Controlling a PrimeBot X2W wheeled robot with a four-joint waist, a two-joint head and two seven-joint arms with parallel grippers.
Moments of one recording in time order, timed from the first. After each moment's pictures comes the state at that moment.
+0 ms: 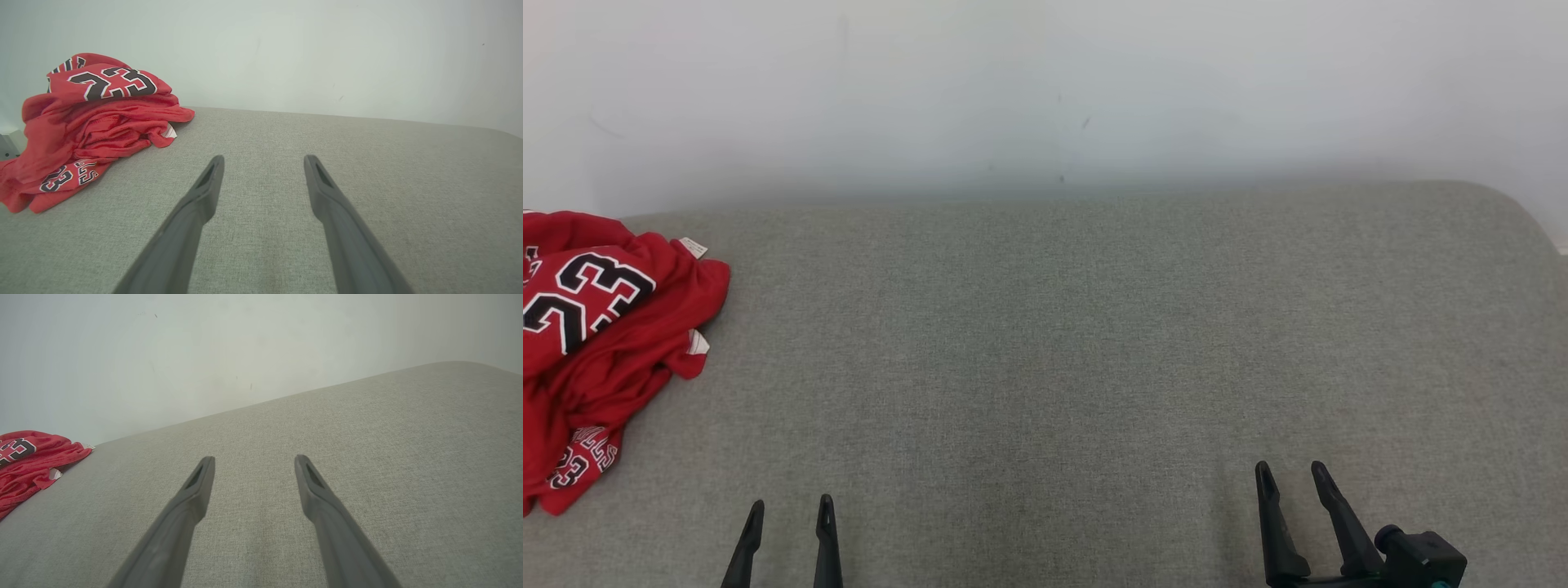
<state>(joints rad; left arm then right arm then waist) 0.08 0.05 0.00 0.14 -0.15 -0.06 -0.26 0.02 -0.05 0.05 0.25 0.27 0.13 -0.26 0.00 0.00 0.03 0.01</state>
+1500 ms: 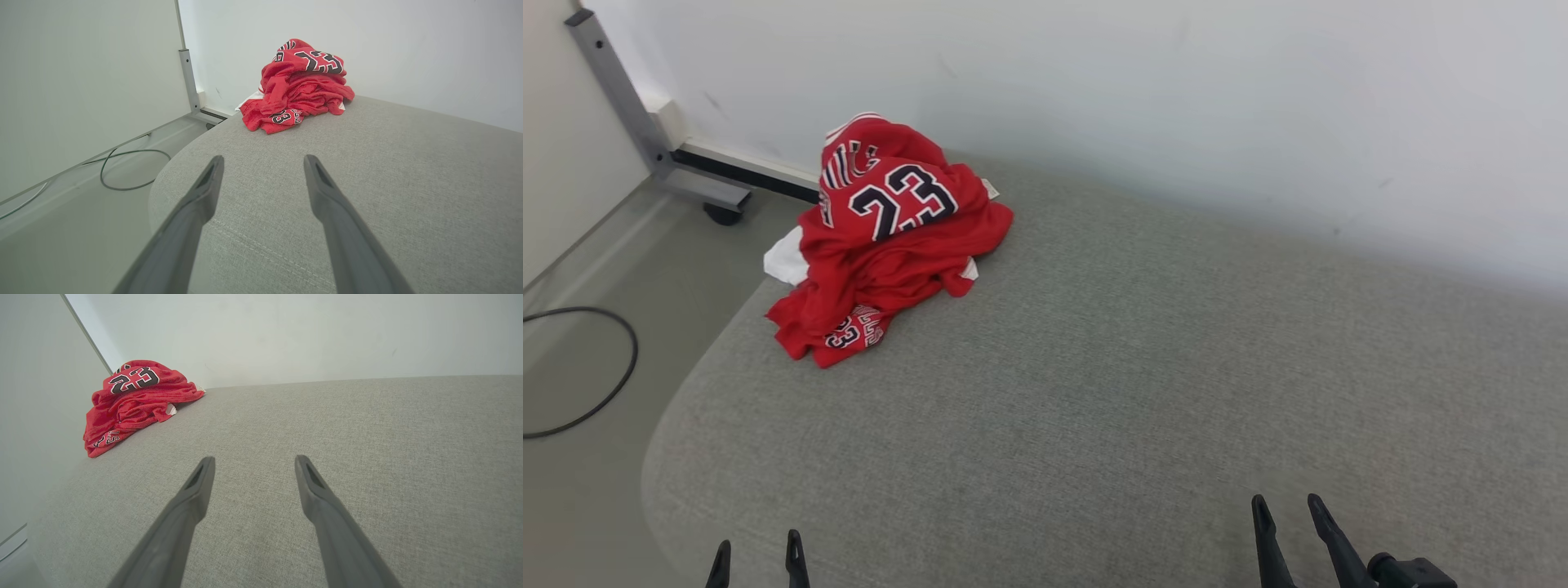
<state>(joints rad) 0.13 0.05 0.03 0.15 -0.13 0.00 -0.26 0.06 -0.05 0.06 0.27 0.25 0.13 -0.26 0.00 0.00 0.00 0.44</state>
